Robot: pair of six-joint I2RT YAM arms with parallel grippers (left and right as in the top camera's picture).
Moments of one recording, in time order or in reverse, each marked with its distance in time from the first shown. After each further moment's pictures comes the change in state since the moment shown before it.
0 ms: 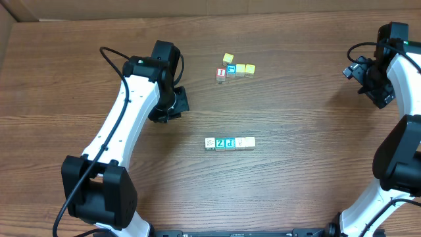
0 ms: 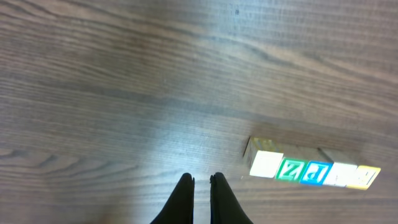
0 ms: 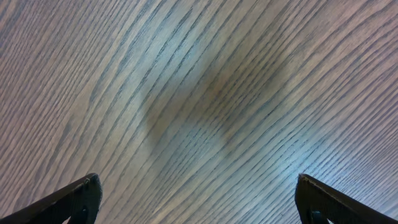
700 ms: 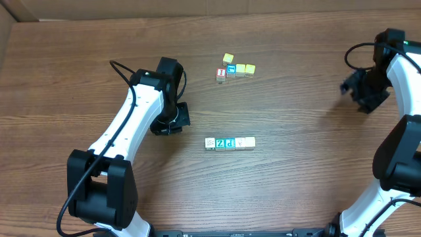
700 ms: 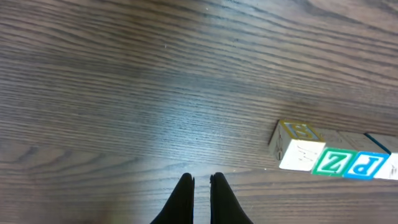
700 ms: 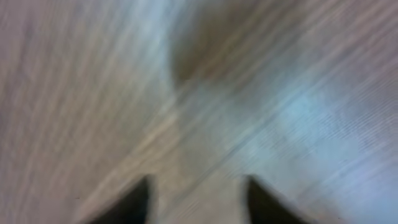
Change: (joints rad) left arm -0.010 0.000 -0.163 0.068 0.018 0.030; right arm 0.006 0.000 0.000 -0.202 -0.173 -0.027
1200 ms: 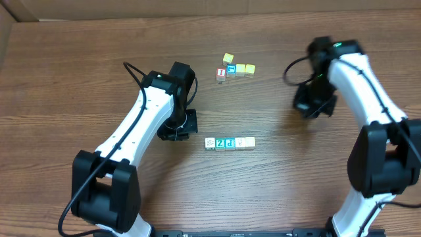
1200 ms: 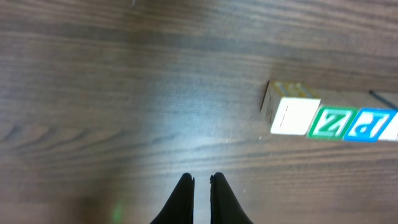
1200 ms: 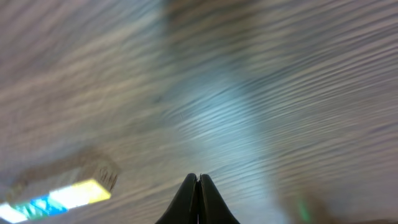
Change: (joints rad) left arm -0.076 -0.014 -0.002 -0.073 0.006 -0.001; right arm 0.396 -0.067 -0.098 -0.104 -0.026 -0.098
